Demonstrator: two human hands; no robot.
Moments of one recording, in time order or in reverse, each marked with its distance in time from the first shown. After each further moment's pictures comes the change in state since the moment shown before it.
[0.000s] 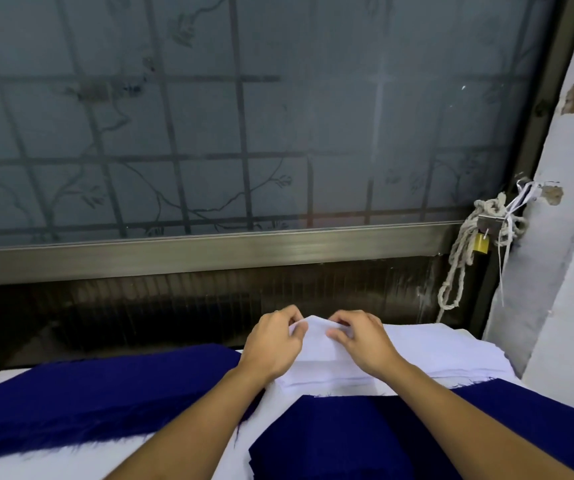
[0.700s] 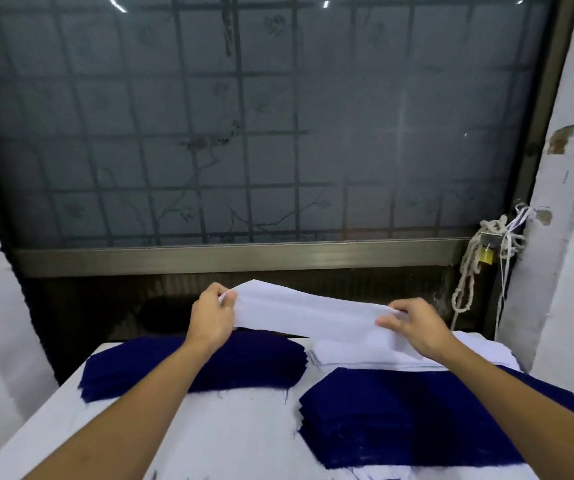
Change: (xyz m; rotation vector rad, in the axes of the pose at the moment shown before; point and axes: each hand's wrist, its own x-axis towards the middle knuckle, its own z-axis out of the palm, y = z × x) left_hand -0.092 -0.045 -0.167 -0.213 0.420 -0.299; right_hand -0.074 -0.054 -0.091 0.144 0.007 -0.003
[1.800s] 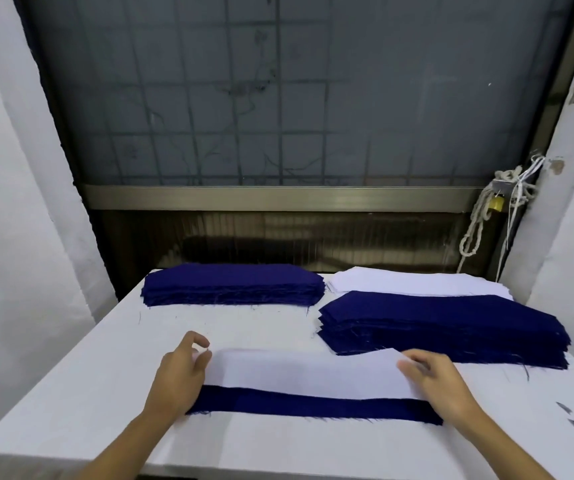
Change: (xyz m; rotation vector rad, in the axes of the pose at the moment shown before) left_hand -0.208 -0.148 -0.094 0.249 -0.105 -0.084; right_hand -0.219 0.025 0.067 0.294 -0.116 0.138
